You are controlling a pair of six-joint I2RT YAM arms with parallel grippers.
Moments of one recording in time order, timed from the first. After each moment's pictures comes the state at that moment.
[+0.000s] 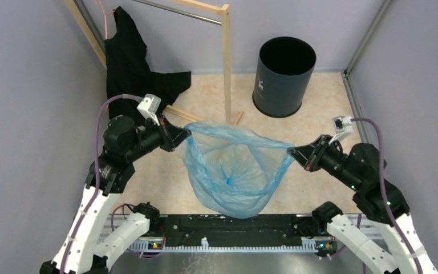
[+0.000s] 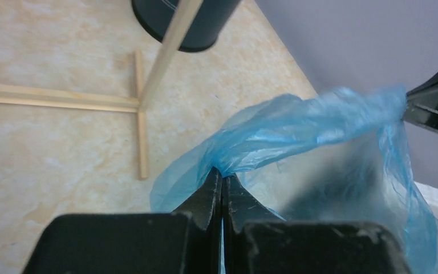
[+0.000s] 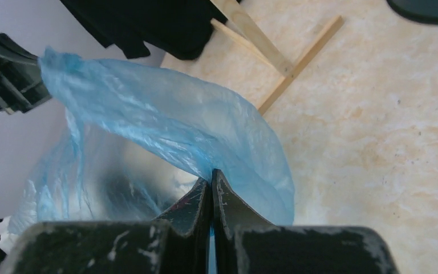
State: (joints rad) left arm -0.36 0.77 1.08 -0.55 0.46 -0.43; right arm 0.51 0.46 0.96 -0.71 -0.14 0.64
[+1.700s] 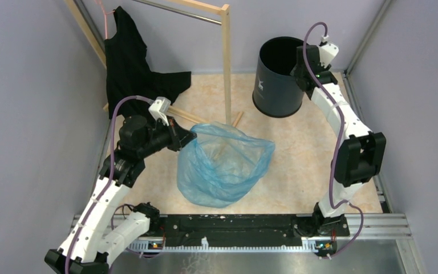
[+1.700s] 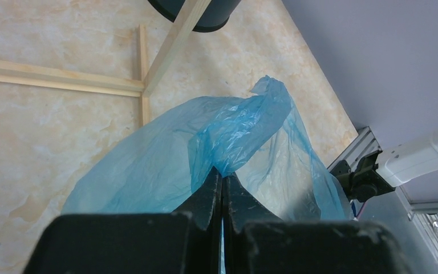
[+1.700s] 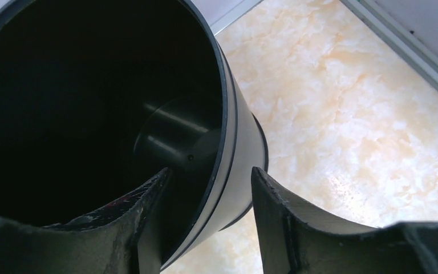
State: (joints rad) left arm -0.36 0.80 0.94 -0.43 0.43 -0.44; right arm 0.23 1.75 1.68 -0.50 0.59 0.62
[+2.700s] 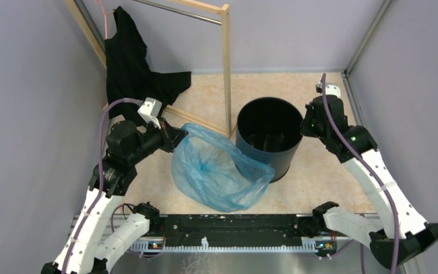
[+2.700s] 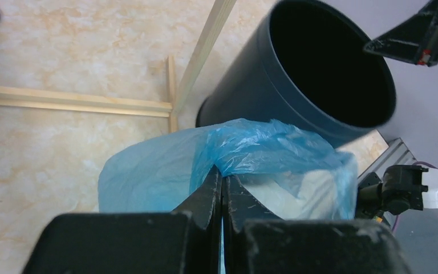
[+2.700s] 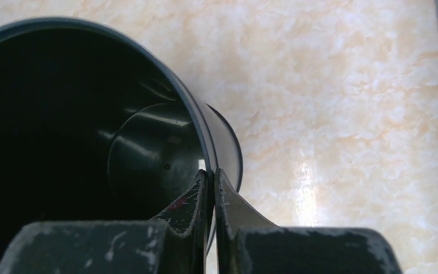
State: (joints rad) left arm -0.36 0.73 1.00 -0.50 0.35 -0.35; right arm 0.42 1.05 1.23 -0.84 0.36 0.40
